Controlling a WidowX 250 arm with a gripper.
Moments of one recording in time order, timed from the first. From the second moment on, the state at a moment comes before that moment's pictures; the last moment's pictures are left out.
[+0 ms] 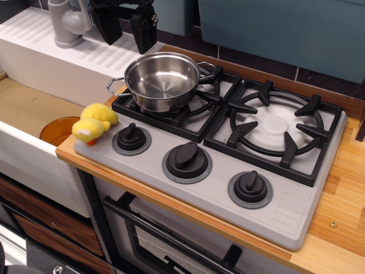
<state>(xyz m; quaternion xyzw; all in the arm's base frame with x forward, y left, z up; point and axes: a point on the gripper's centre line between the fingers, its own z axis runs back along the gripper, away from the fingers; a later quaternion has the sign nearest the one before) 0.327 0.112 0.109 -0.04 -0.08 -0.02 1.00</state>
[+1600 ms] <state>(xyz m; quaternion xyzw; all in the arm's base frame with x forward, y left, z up) 0.230 0.133 0.066 0.09 -0.16 0.01 0.98</state>
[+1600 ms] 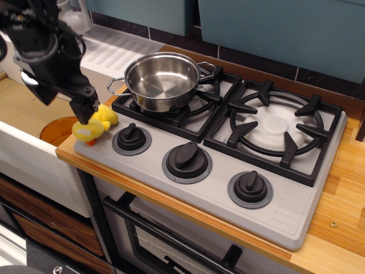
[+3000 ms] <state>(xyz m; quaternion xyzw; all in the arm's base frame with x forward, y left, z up) 0.260 0.123 0.031 -0.02 -0.15 0.01 0.99</state>
